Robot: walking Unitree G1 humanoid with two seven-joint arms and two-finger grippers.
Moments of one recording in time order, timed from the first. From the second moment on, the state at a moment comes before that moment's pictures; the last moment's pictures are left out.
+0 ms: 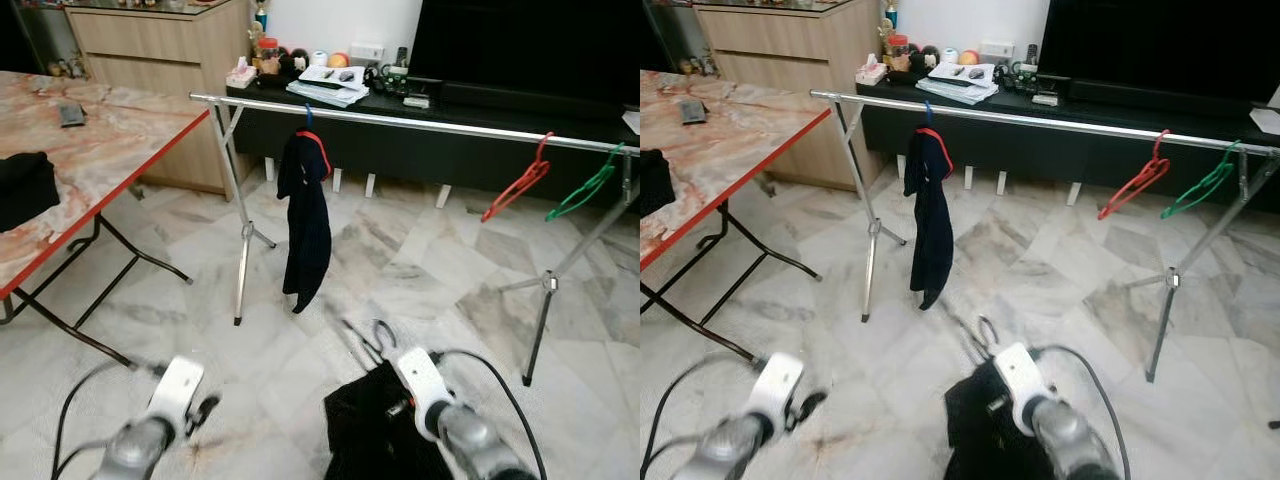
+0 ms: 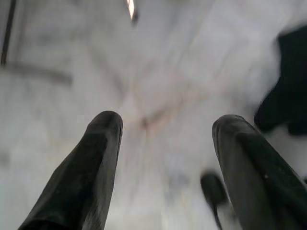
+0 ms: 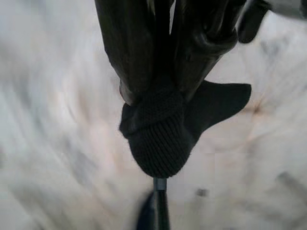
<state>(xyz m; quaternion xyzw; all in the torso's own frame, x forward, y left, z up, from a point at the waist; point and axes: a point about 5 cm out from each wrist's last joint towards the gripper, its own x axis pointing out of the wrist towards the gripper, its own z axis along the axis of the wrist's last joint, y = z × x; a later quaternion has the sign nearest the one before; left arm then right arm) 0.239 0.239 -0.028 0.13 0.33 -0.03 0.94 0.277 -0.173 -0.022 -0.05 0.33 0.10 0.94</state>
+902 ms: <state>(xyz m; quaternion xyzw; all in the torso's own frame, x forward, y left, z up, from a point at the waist) 0.174 0.229 -0.078 0.09 0.44 0.01 0.89 0.204 -0.201 -0.072 0.07 0.42 -0.14 0.89</state>
